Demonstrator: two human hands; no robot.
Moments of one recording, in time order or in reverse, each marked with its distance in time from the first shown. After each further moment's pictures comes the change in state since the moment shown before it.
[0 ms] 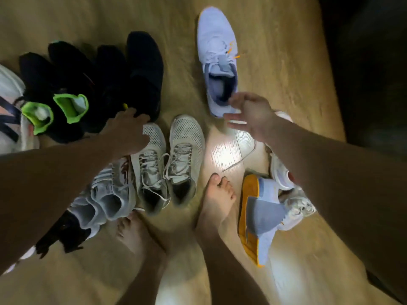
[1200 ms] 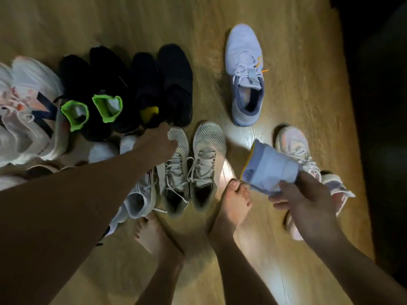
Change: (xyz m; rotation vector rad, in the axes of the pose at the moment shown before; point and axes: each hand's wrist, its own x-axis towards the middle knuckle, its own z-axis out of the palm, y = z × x) left_hand -0.022 -0.007 0.021 -0.580 0.047 -0.175; right_hand -0.170 0.068 -0.009 -0.305 0.243 -0.213
